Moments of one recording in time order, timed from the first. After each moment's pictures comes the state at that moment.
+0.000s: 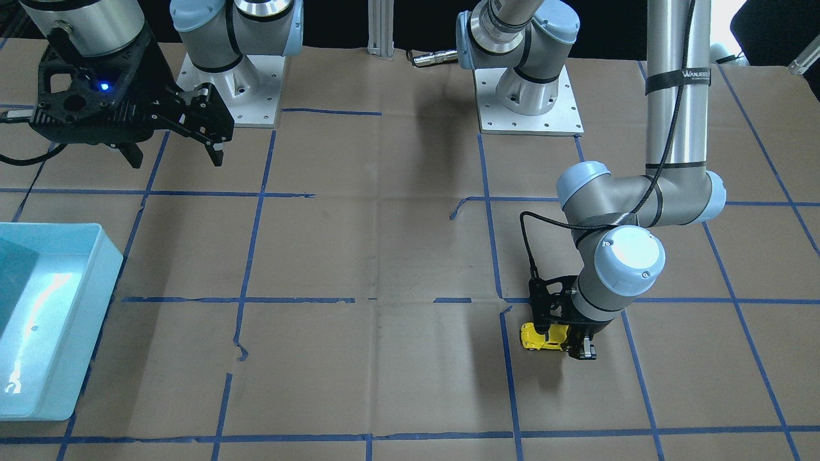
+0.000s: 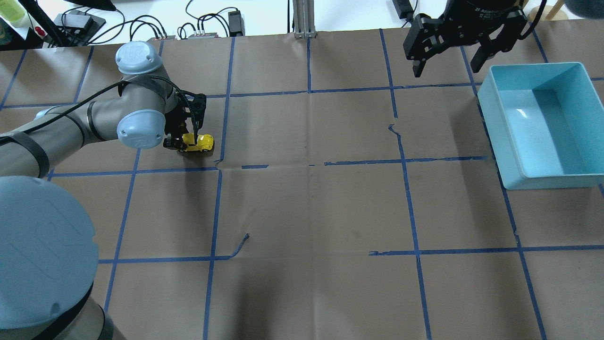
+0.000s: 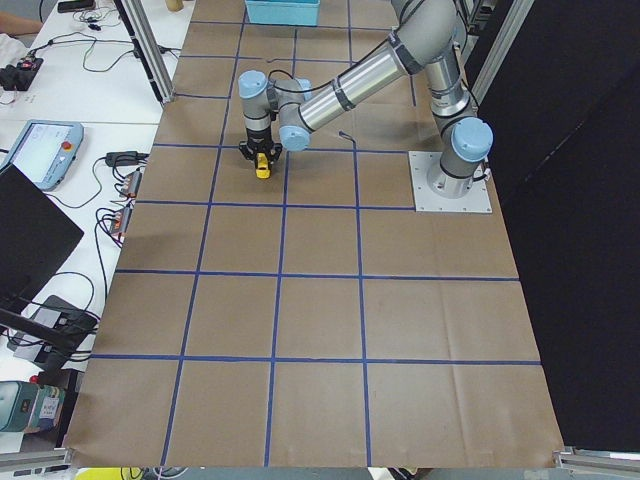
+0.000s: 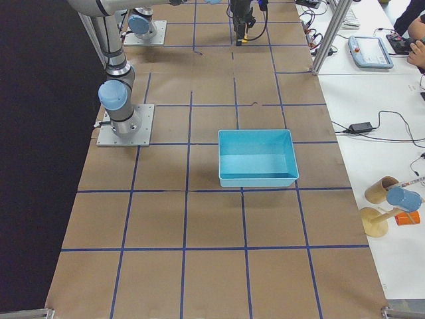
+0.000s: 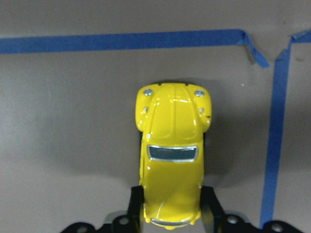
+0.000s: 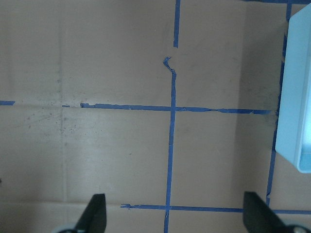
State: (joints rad) left arm -1.45 -2.10 -1.73 -0.87 1.69 1.72; right arm 1.59 -1.49 1.36 -1.46 -1.56 -0.02
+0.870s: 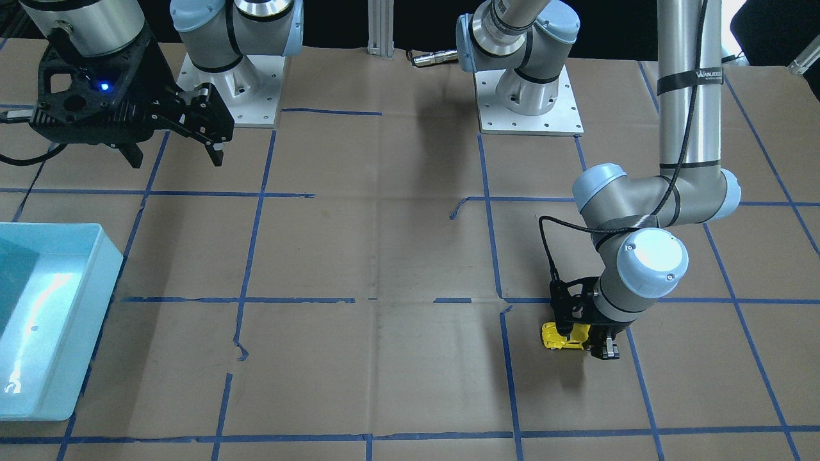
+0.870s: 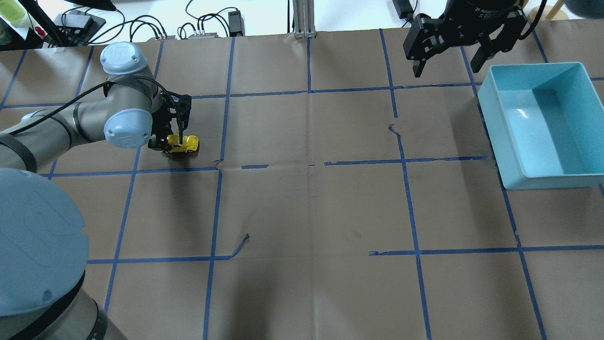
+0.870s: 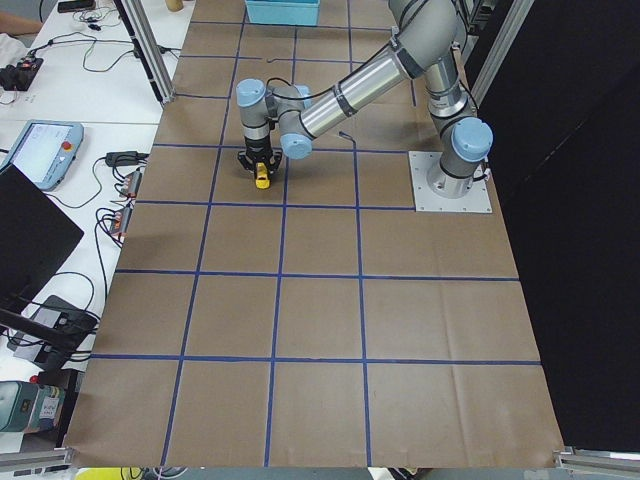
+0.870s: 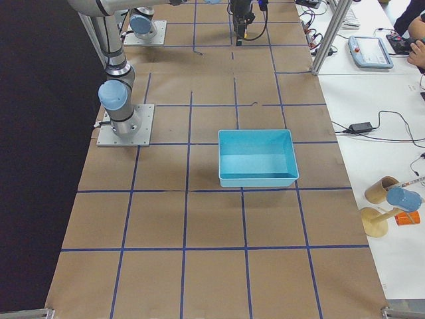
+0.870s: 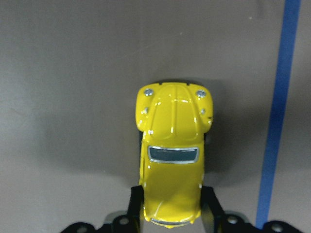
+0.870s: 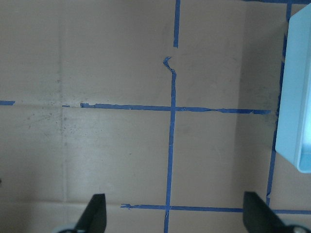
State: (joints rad) left arm -1.40 -2.10 -1.73 -0.87 1.72 1.74; right arm 1.59 -1.49 1.36 -1.46 -1.56 -0.02
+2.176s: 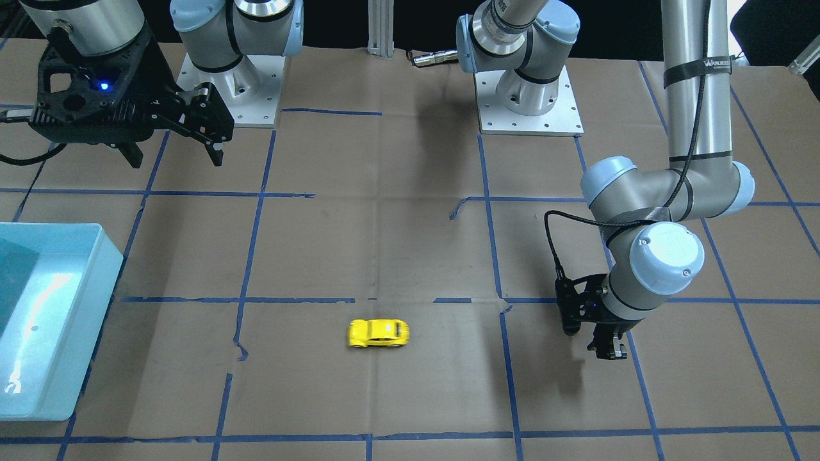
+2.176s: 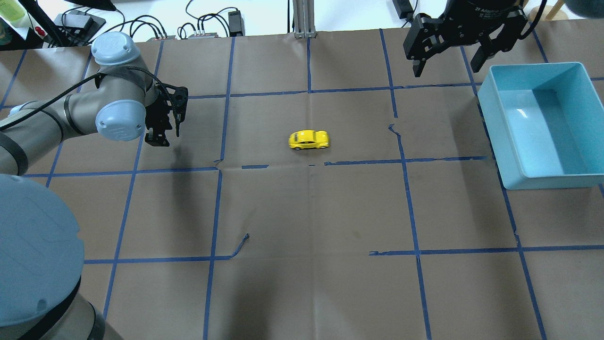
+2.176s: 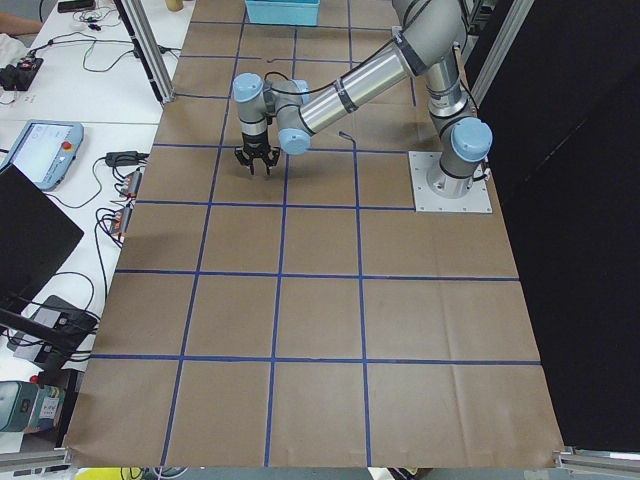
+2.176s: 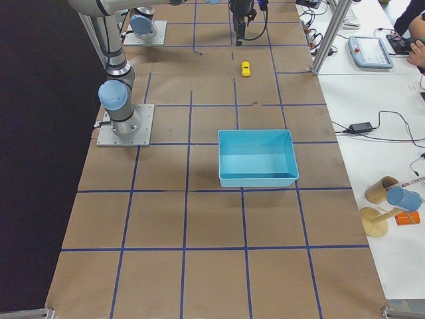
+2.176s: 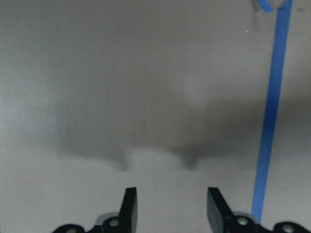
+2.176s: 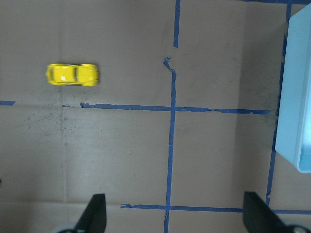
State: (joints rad) left arm -1.40 -2.06 -1.70 -0.92 1.69 1.73; right arm 1.59 -1.49 1.36 -1.46 -1.56 -0.02
